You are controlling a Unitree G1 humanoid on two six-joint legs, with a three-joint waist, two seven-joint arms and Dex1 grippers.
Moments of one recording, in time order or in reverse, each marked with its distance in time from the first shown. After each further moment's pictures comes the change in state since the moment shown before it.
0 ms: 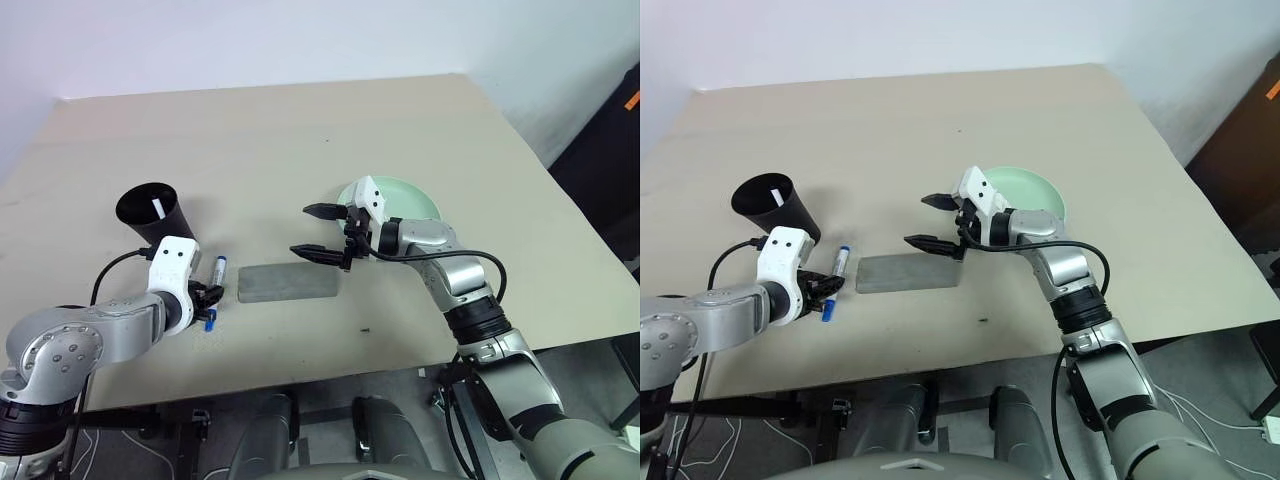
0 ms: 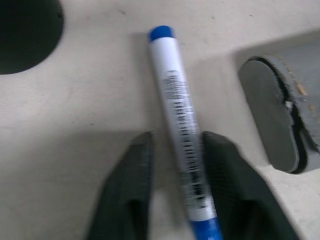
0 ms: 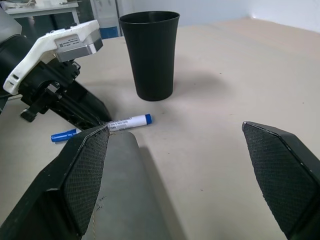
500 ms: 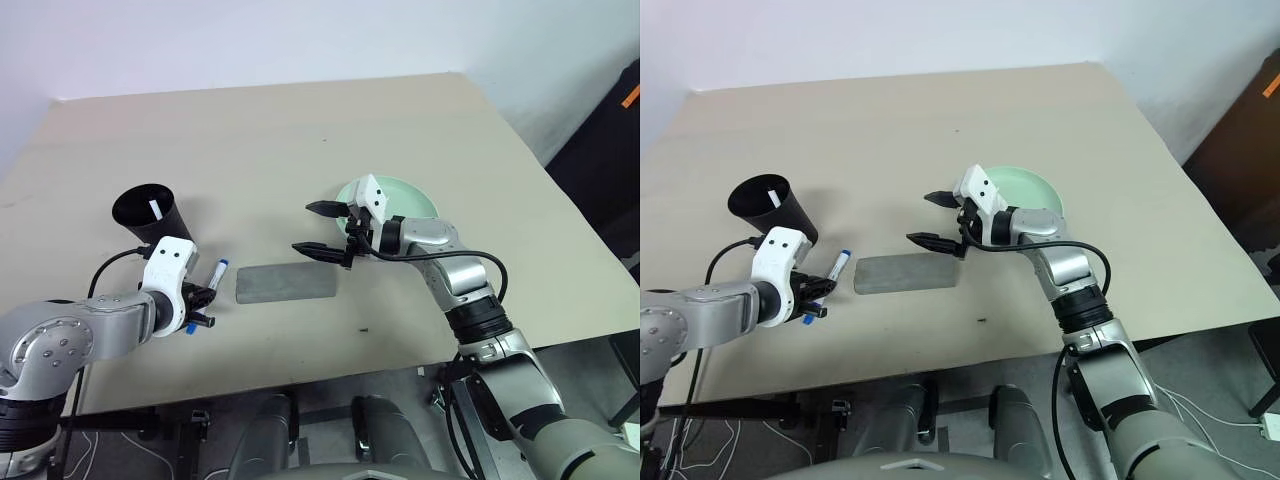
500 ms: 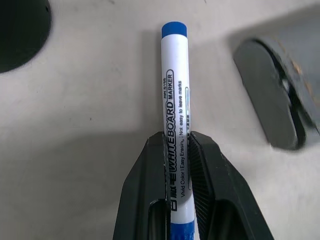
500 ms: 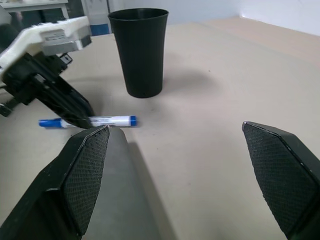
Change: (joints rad) left arm -0.023 0.083 0.017 -0.005 0.074 0.058 -0.237; right arm 0.001 -0.009 -0.010 0.000 -0.012 -0.005 -0.022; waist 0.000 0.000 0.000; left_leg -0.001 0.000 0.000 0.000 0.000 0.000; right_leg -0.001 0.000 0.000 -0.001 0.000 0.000
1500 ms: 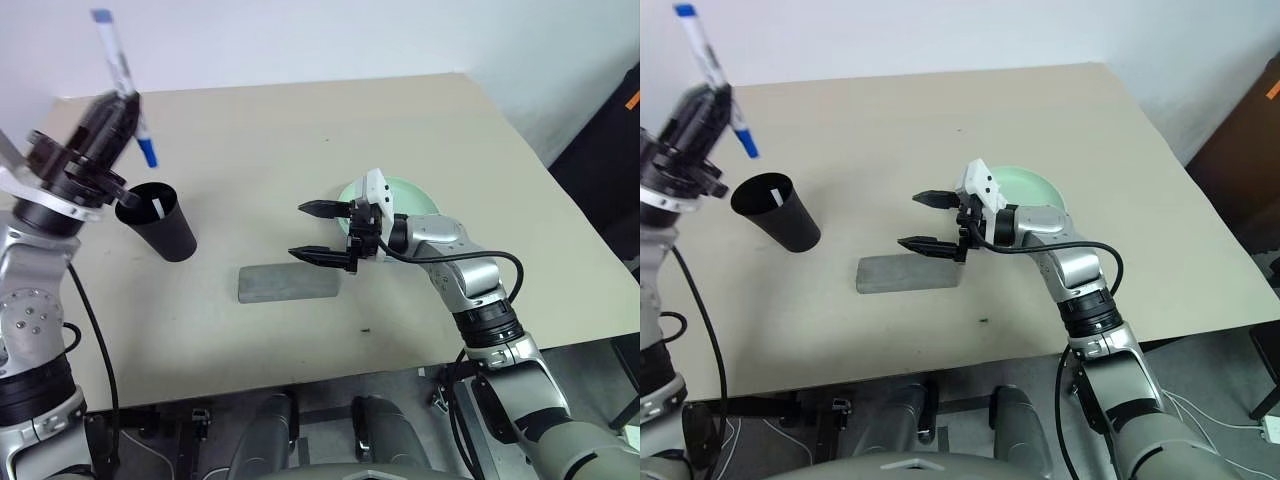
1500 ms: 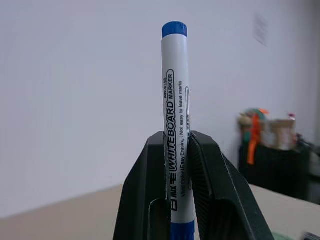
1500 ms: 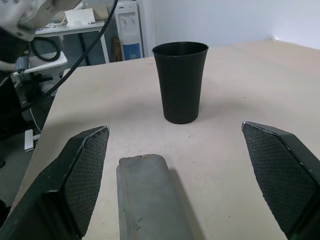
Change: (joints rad) left arm -0.191 -0.259 0.361 0.252 0.270 -0.993 -0.762; right arm 0.031 -0.020 -0.007 -0.160 0.108 0.106 0.070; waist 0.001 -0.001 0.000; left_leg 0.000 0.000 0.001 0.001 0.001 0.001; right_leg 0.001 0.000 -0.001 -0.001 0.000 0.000
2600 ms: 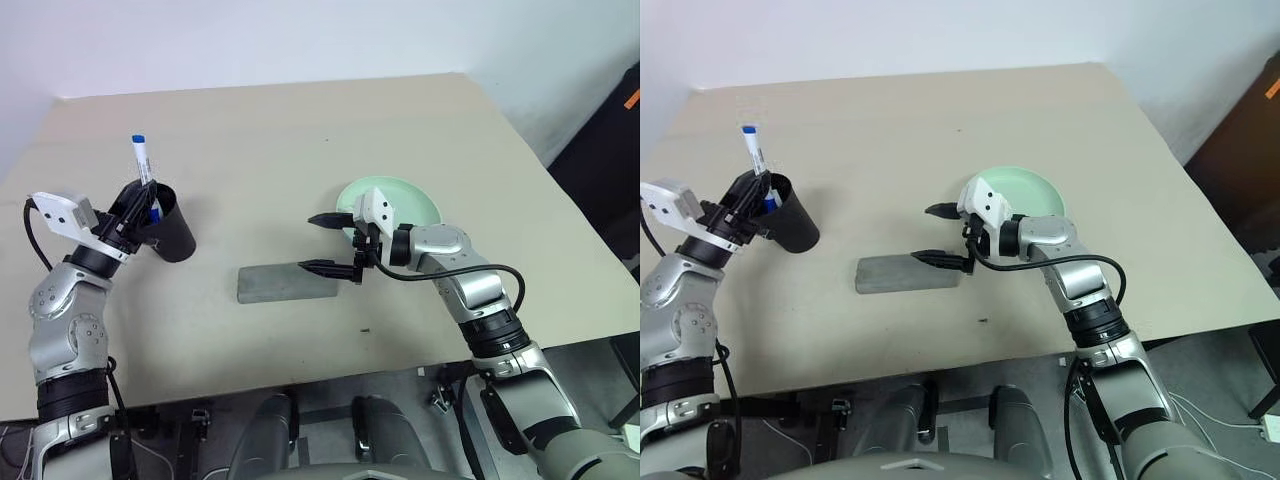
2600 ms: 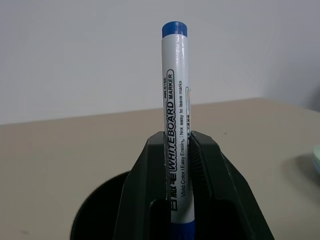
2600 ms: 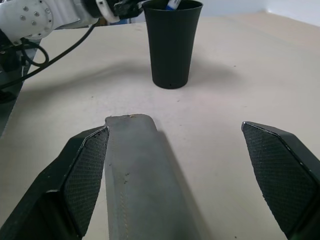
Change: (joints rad) left arm 0.098 -0.117 -0.105 0.360 0.350 -0.308 -0.059; right arm 0.043 -0.041 0.032 -0.001 -0.098 -0.056 -0.017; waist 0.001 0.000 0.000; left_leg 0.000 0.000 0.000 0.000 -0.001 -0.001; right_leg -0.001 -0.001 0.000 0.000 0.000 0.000
